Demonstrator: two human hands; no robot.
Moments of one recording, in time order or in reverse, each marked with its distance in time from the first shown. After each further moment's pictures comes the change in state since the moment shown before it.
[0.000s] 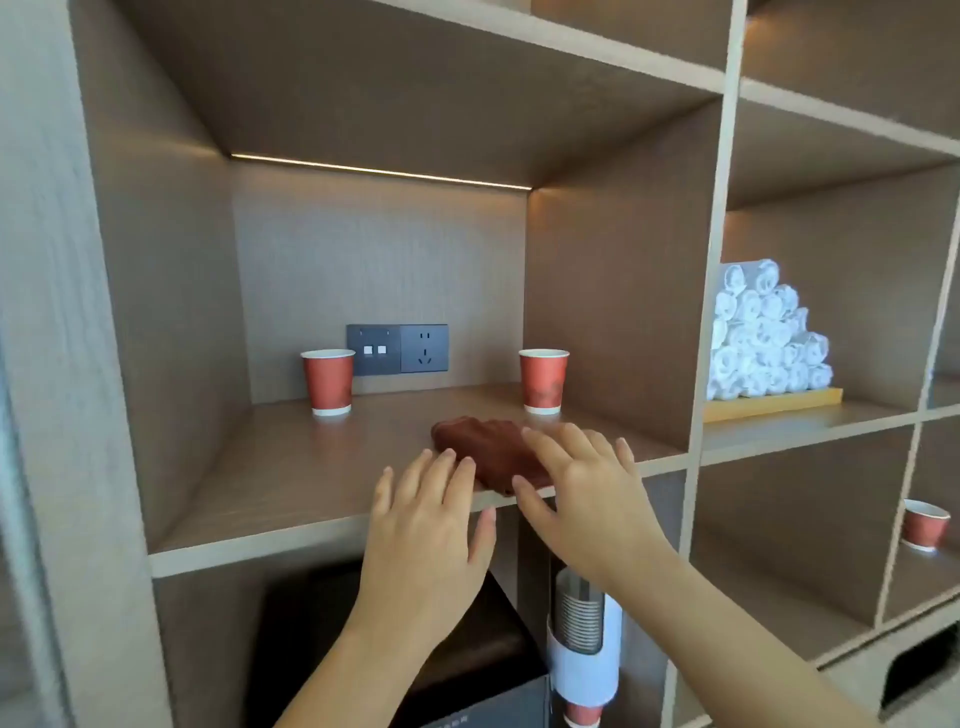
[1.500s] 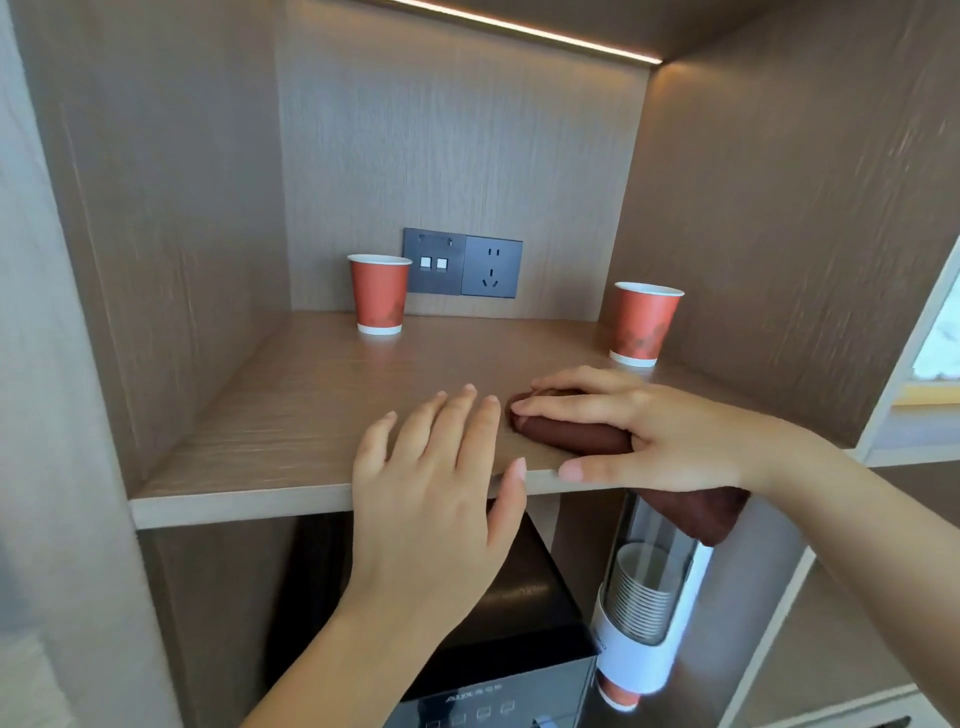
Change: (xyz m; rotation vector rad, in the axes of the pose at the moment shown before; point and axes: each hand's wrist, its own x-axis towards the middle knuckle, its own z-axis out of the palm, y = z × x) left_hand 0.006 -0.047 0.032 0.067 0.171 -0.041; right_hand 0.088 0.015 0.017 0.293 -0.611 -0.533
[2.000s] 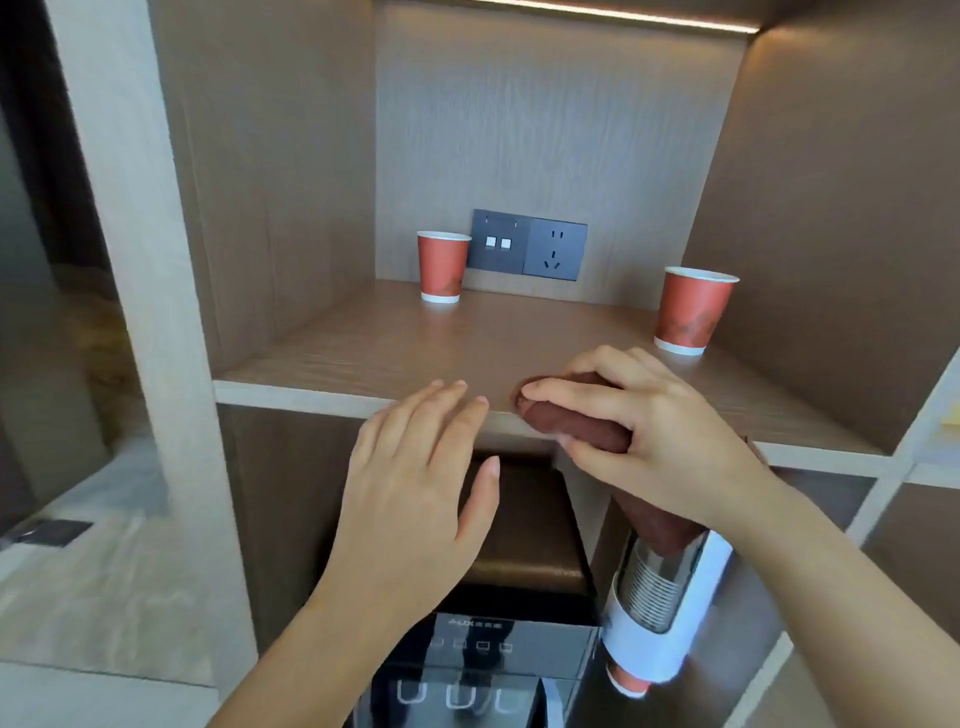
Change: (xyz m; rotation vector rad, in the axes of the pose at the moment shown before) left_hand -0.035 0.048 -0.035 0.036 -0.056 -0.171; right_hand -0.032 0.007 0.029 -0.115 0.519 -0.320
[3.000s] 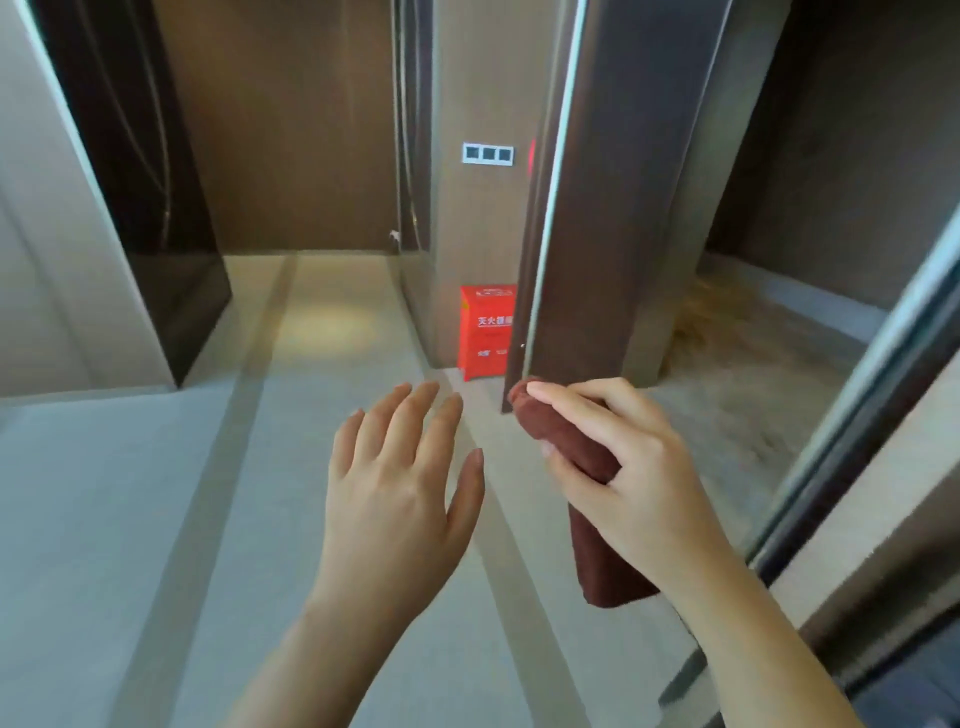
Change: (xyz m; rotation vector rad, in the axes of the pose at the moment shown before) left_hand -0.311 0.041 -0.343 0.989 0.079 -0.935; right_hand -0.048 -0.430 0.047 1.080 -0.052 -0.613
